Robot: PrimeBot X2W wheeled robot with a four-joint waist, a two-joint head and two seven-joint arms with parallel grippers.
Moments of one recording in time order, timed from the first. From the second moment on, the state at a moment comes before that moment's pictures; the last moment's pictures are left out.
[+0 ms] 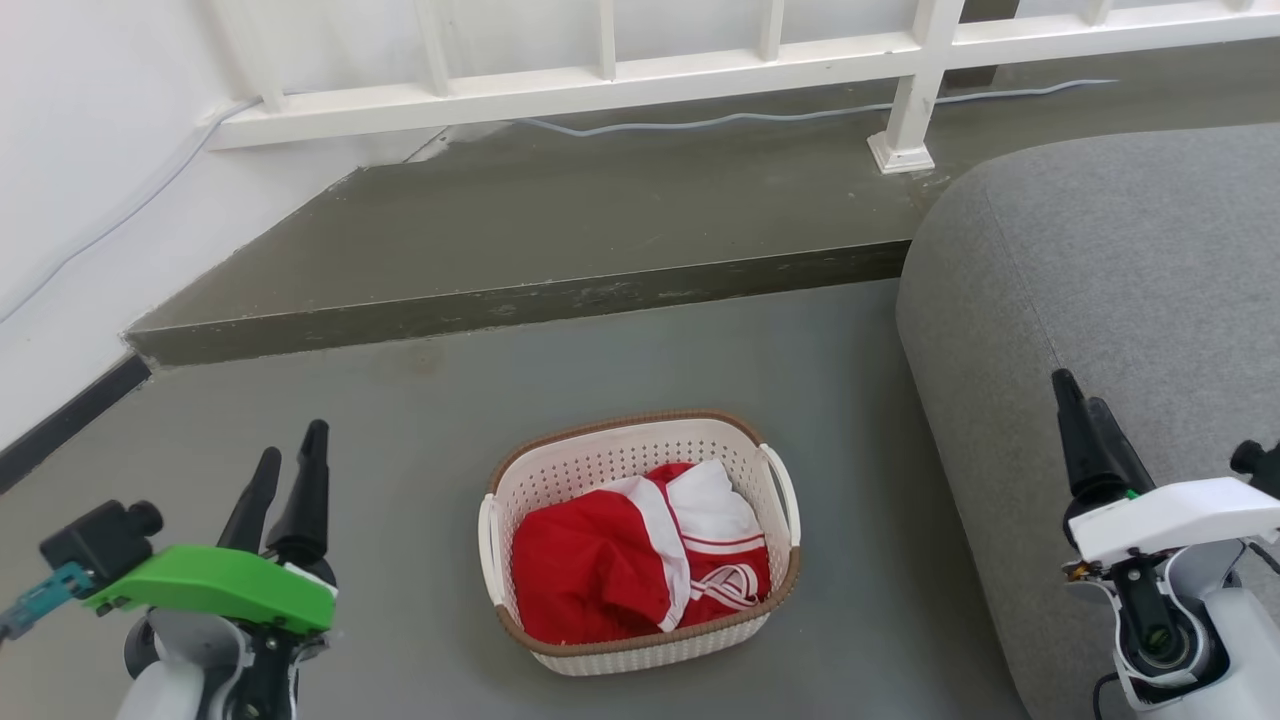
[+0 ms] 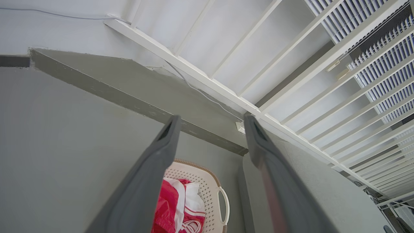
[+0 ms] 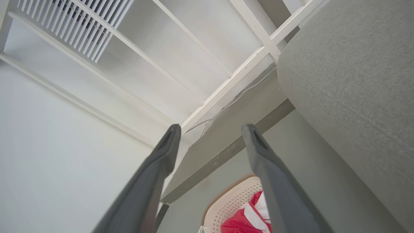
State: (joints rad) left arm -0.10 0.17 -0.17 0.20 -1.01 -0.08 -0.08; right arm -0.05 -0.18 0.09 0.22 0.97 0.05 -0.08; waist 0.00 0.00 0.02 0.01
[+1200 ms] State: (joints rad) left arm -0.11 0.18 -0.29 0.16 -0.54 0.04 -0.19; right arm -0.07 -0.21 0.24 0.21 0.48 -0.05 -0.18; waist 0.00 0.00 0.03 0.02
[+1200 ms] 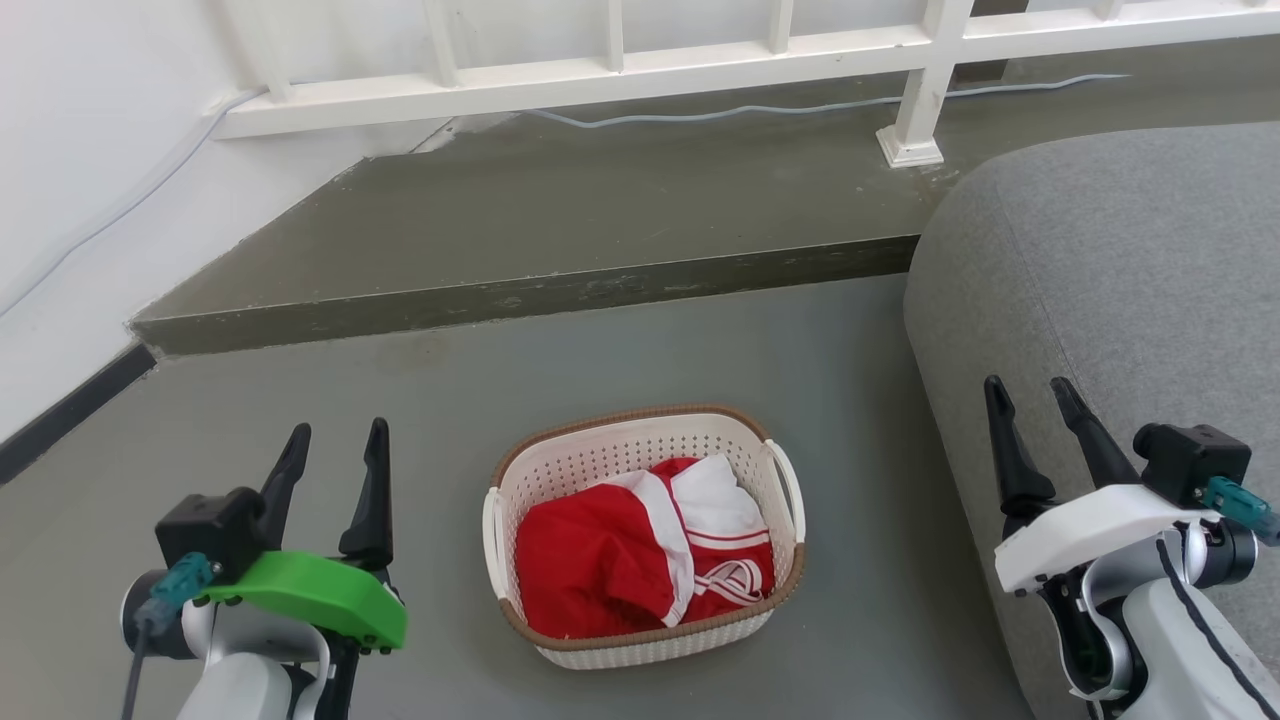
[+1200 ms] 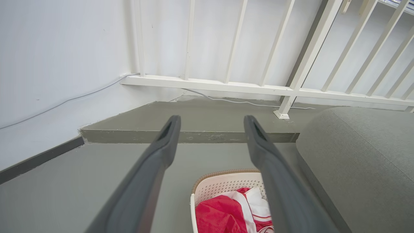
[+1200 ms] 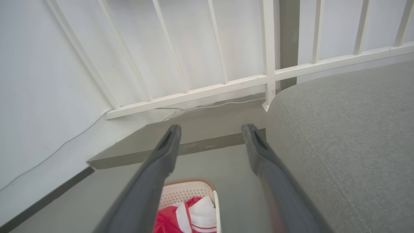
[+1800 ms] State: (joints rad) left arm -0.11 0.18 -0.33 0.20 -0.35 0.07 -0.24; right arm -0.07 -0.22 0.27 0.22 0.29 -0.09 -0.23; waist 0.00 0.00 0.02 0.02
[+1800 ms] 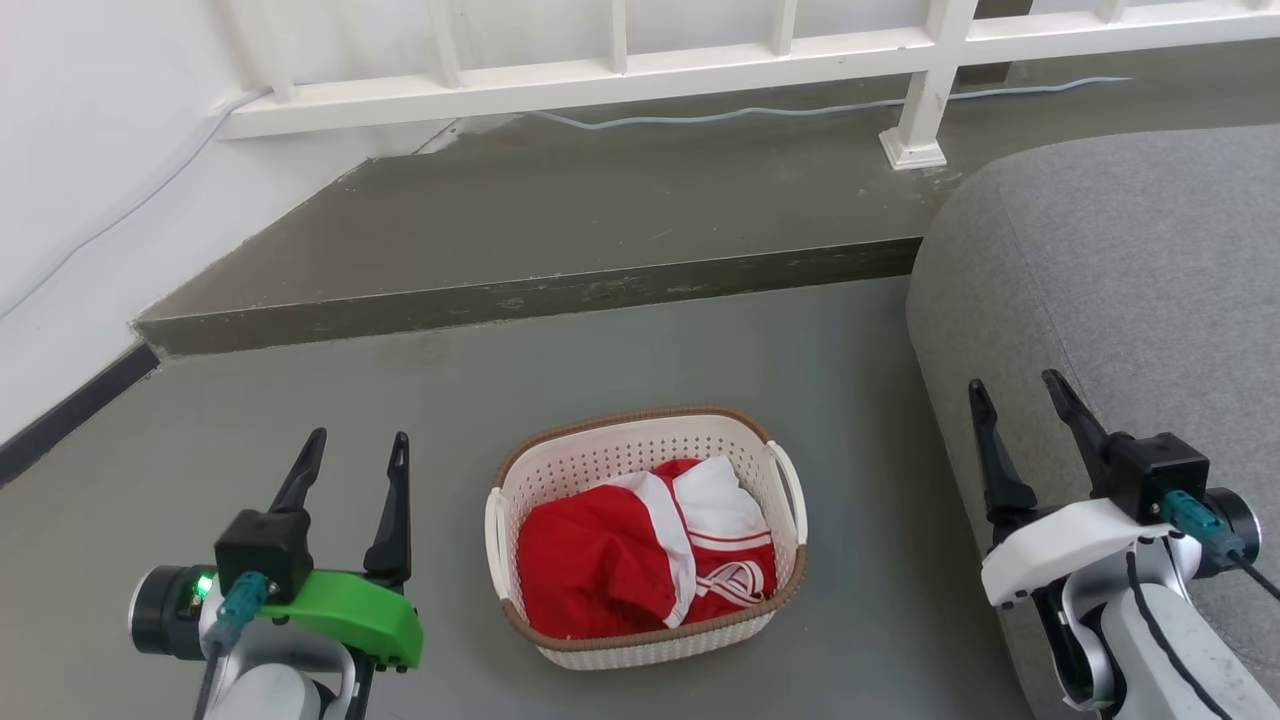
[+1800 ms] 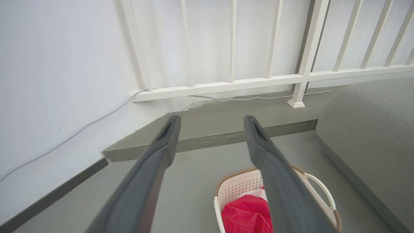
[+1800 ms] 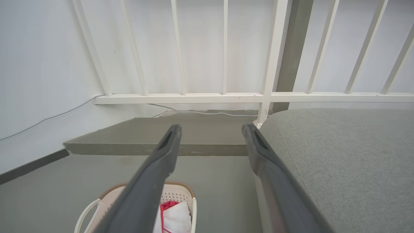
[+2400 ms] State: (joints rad) left arm -0.11 0.17 -0.34 0.24 -0.31 0.08 -0.25; right arm -0.07 -0.22 0.27 0.22 0.24 -0.10 -0.25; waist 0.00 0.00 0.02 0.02
